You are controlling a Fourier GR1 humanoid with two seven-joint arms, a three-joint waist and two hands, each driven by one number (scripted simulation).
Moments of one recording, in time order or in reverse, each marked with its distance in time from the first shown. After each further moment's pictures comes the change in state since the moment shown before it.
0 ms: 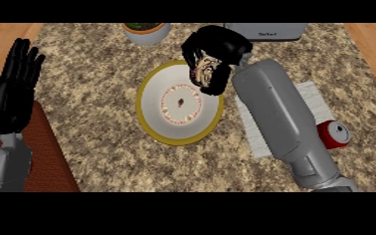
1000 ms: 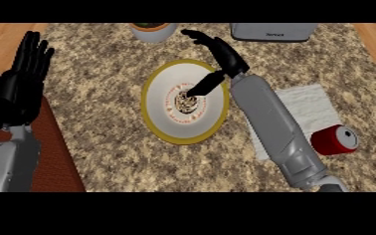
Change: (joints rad) left arm -0.050 -0.019 -0.024 0.010 -0.015 0.005 0.014; right arm 0.026 0.028 -0.017 0.298 -0.474 -0.412 -0.039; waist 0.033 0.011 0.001
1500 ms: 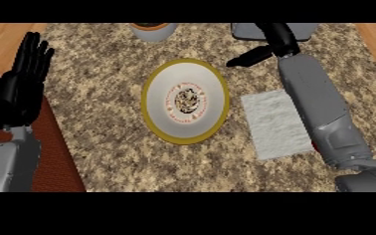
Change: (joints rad) left arm 0.005 -0.003 0.001 0.003 -0.005 -0.003 -0.016; right arm -0.089 -0.197 -0.236 0.195 -0.142 0.048 -0.100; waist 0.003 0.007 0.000
